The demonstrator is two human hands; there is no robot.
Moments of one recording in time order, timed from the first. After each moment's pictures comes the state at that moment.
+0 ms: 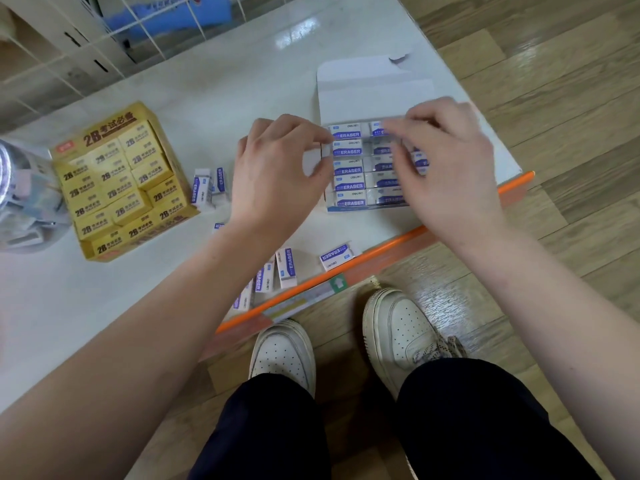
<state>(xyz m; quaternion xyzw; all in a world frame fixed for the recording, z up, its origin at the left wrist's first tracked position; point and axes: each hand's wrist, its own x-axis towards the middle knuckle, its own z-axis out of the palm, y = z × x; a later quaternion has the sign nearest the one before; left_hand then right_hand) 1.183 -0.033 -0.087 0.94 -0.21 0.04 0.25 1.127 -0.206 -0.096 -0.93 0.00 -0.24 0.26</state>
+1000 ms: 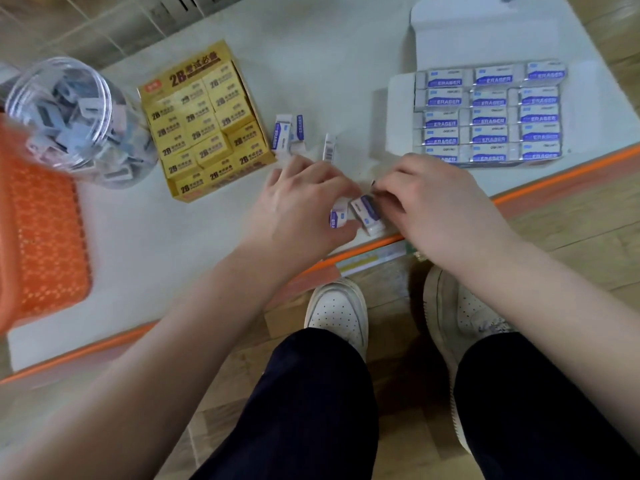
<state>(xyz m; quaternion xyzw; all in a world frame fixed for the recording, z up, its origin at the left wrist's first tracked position) 1.129 0.052 -0.090 0.95 -0.27 -0.07 0.13 1.100 -0.119 -0.102 -0.97 -0.13 0.01 0.21</state>
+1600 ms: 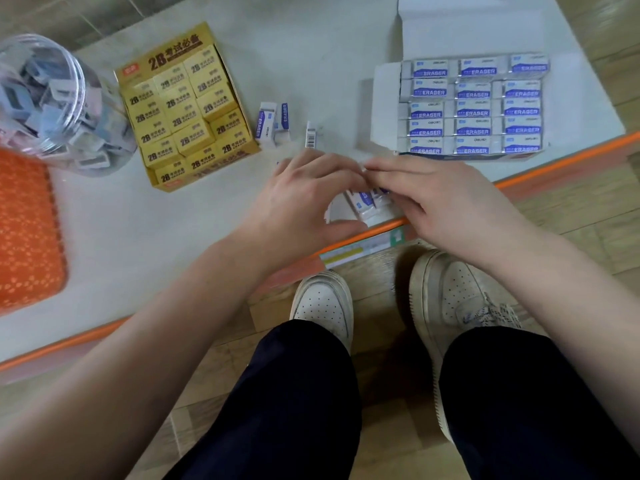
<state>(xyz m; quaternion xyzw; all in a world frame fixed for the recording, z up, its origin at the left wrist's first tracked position) 1.132 0.045 -0.099 0.91 -0.35 -0.09 0.20 1.095 -0.150 -0.111 -0.94 -0.19 0.01 0.29</state>
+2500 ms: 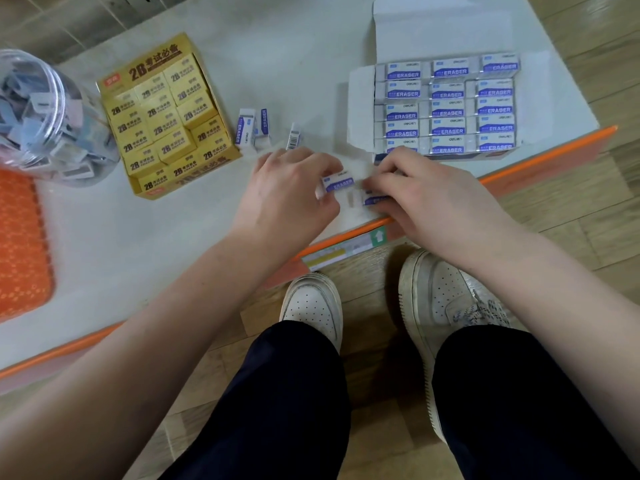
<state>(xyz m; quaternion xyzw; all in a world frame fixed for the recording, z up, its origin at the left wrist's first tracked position) 1.132 0.020 -0.088 0.95 -0.22 -0.07 0.20 1.089 -0.160 -0.108 -0.97 -0.16 0.03 0.20</state>
